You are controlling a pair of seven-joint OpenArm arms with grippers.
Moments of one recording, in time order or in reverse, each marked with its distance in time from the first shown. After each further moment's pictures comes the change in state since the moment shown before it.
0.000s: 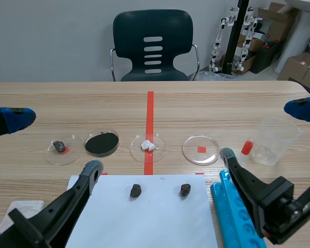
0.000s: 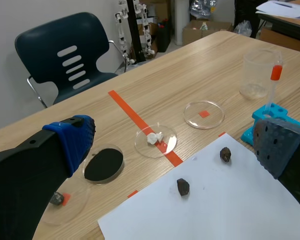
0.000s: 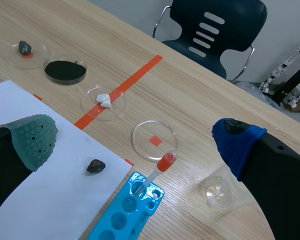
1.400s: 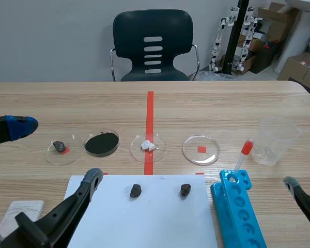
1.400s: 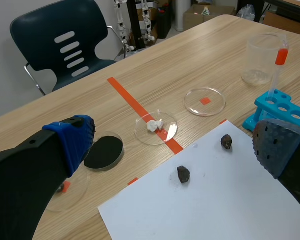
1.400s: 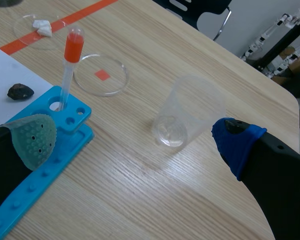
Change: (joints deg) left arm 0.0 0.0 0.0 0.0 0.0 0.0 3.1; right arm 5.2 8.3 6.6 -27.9 3.0 3.7 19.2
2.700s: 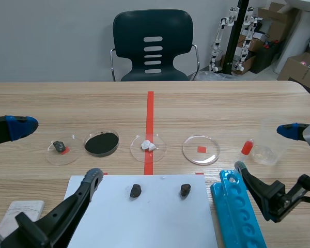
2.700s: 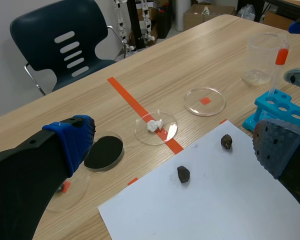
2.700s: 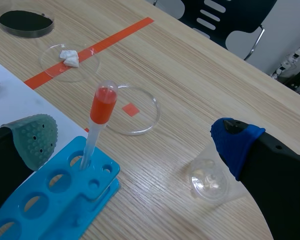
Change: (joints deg) left arm 0.0 0.0 0.0 0.0 0.0 0.0 0.0; right arm 18.6 -3.2 -14.4 -6.1 -2.6 3.2 -4.5
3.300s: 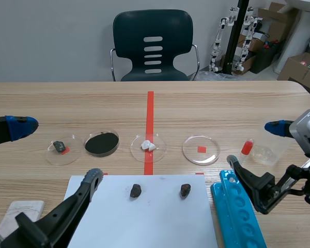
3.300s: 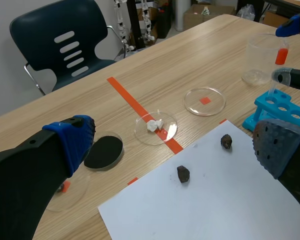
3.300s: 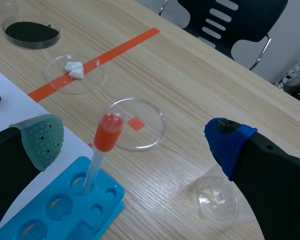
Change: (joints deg) left arm 0.0 0.0 0.0 0.0 0.0 0.0 0.0; right arm 4.2 -0.3 -3.3 -1.6 0.0 0.0 0.0
